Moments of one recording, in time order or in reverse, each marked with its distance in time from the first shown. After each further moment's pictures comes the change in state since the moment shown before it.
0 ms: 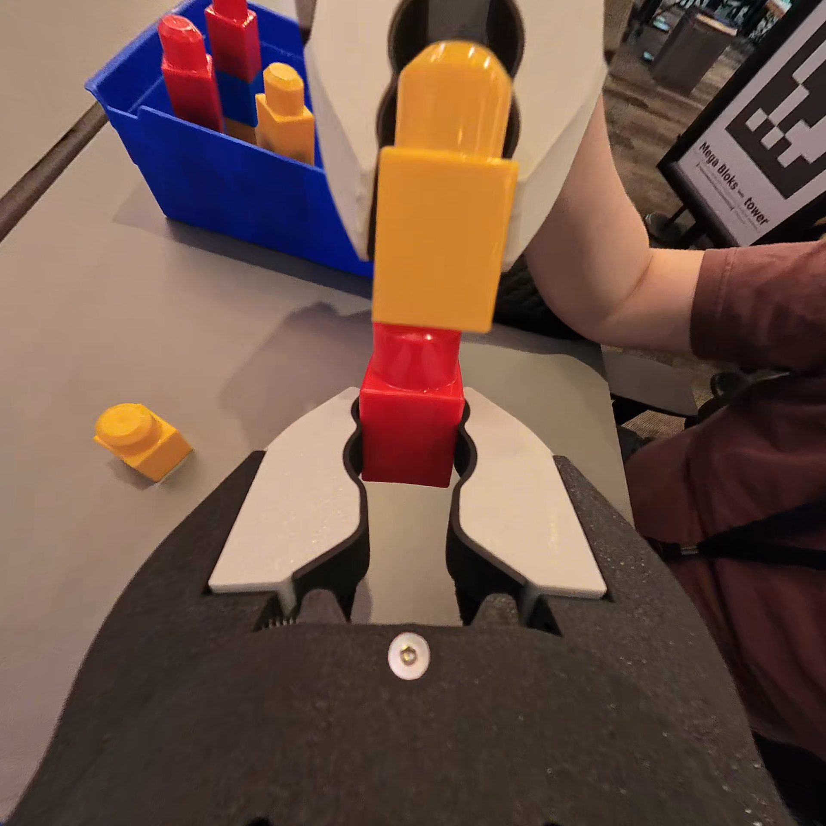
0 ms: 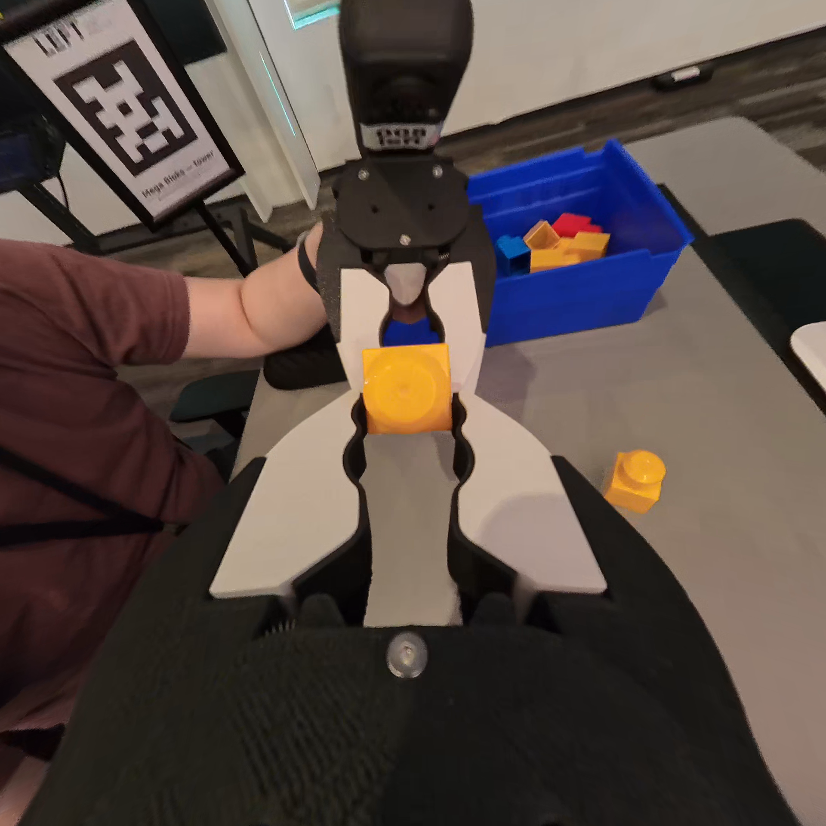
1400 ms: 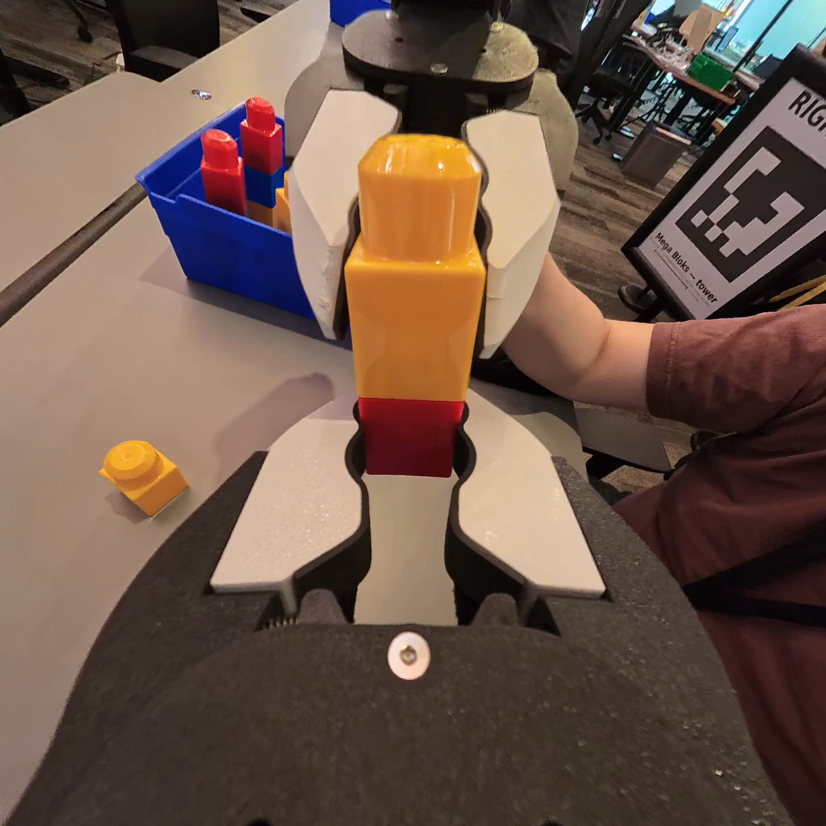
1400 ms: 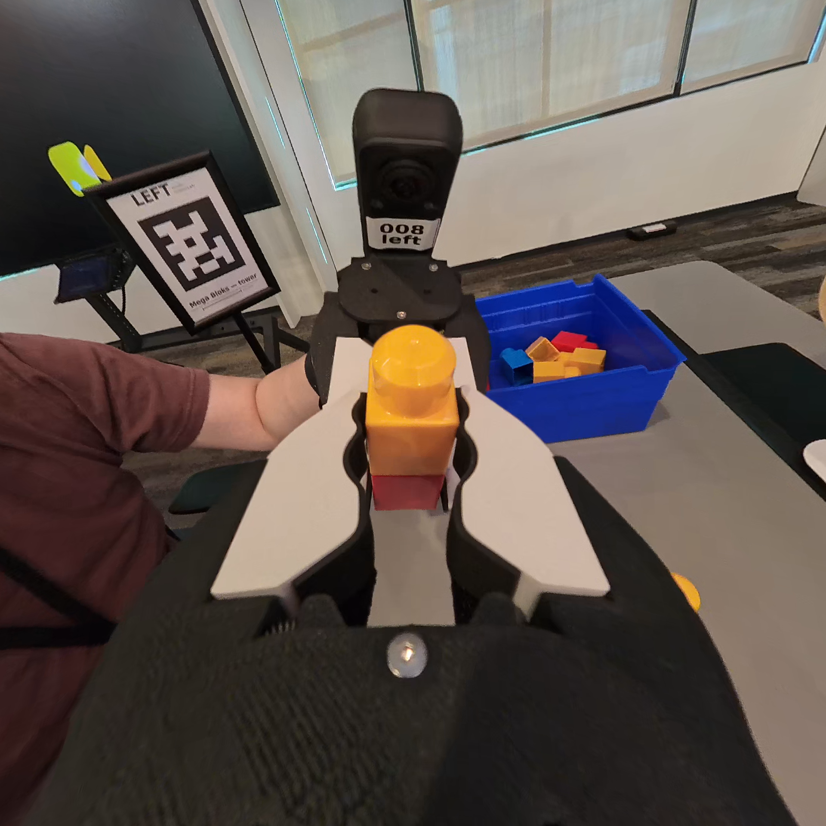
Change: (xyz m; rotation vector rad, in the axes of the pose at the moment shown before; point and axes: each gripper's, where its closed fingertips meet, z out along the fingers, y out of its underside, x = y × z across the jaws) left arm 0.009 -0.031 -0.015 0.145 0.002 -0.041; right arm -0.003 -0.042 0.016 0.277 -0.039 -0.020
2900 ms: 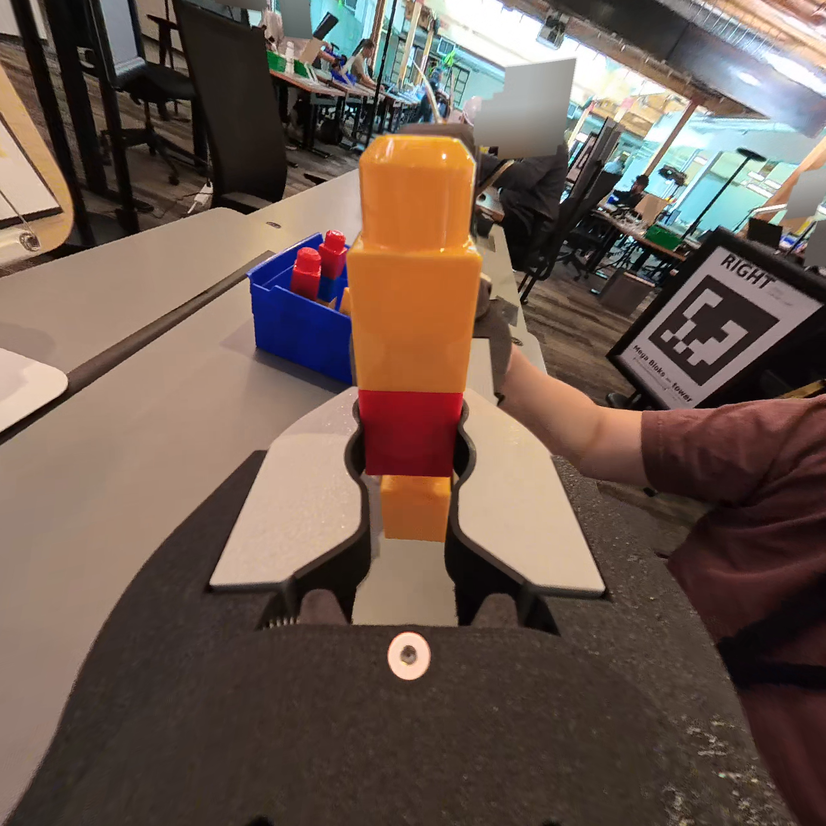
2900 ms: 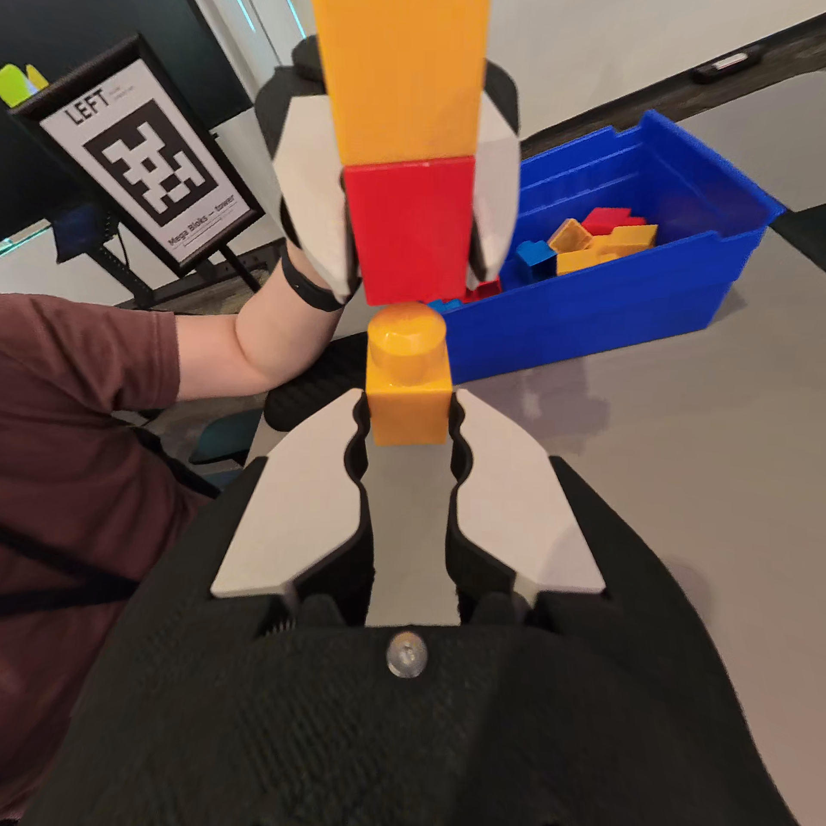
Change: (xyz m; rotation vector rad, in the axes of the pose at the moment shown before) left arm -0.035 -0.024 -0.054 0.268 -0.024 -0.061; right arm 0.022 0.064 0.035 -0.208 -0.030 0.132
